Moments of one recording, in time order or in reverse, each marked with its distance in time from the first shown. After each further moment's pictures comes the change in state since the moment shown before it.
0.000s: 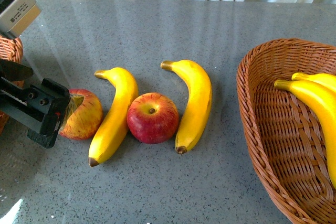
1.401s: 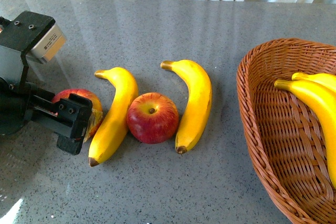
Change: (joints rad) left arm -0.020 0.186 0.047 0.047 0.032 -0.143; right arm 0.000 0.000 0.000 0.000 0.000 0.000
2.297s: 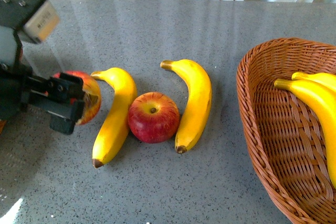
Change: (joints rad) left arm 0.015 -0.115 0.014 -0.058 -0.026 -0.042; right arm 0.000 0.000 0.000 0.000 0.000 0.000
